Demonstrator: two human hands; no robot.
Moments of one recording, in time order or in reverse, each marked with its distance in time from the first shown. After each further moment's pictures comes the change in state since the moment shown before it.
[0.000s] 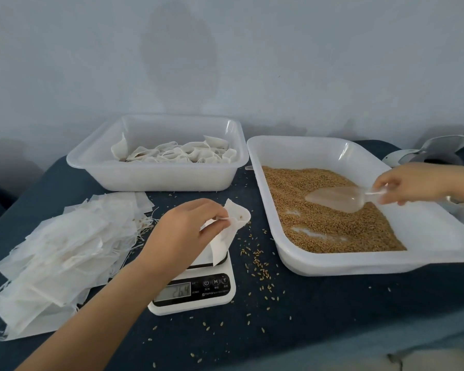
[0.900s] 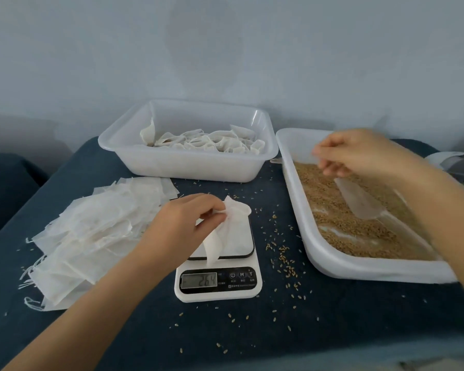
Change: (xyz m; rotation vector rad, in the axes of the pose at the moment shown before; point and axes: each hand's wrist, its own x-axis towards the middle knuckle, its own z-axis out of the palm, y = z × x) left_hand -0.022 -0.024 -0.030 -0.043 0.032 -0.076; right_hand -0.002 -0.169 -0.010 0.721 0.268 -0.234
